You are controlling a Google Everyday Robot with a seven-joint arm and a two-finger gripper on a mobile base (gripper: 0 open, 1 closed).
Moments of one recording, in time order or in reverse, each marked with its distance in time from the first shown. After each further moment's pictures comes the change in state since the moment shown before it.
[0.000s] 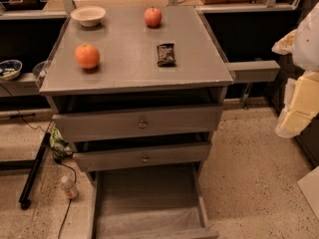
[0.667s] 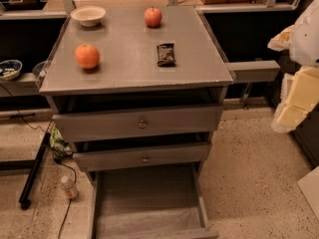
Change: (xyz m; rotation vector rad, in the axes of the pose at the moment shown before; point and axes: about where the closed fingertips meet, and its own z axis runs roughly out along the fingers) arm -0.008 -0.006 0.000 -0.003 -0.037 -0.011
